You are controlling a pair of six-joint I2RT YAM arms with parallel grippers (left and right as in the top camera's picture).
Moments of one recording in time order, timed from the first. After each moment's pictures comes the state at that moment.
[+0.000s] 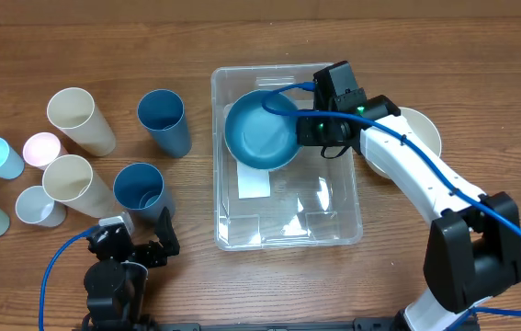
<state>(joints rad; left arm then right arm) 0.02 0.02 0.14 -0.48 0.01 -0.28 0.37 1.81 1.38 -0.67 -0.20 0.36</state>
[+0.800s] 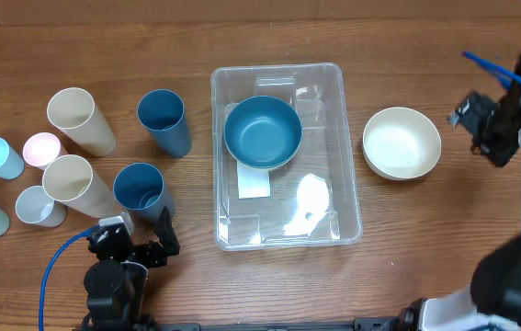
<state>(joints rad) 0.02 0.02 0.14 -0.48 0.01 -0.28 -0.36 1.73 1.49 -1.08 -0.08 0.44</state>
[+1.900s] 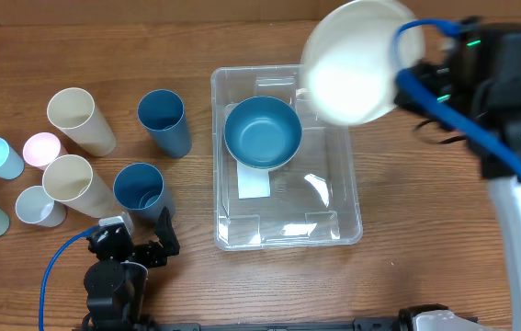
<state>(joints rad) 0.02 0.02 0.14 -0.48 0.01 -0.28 0.18 1.39 1.68 -1.03 -0.21 0.43</state>
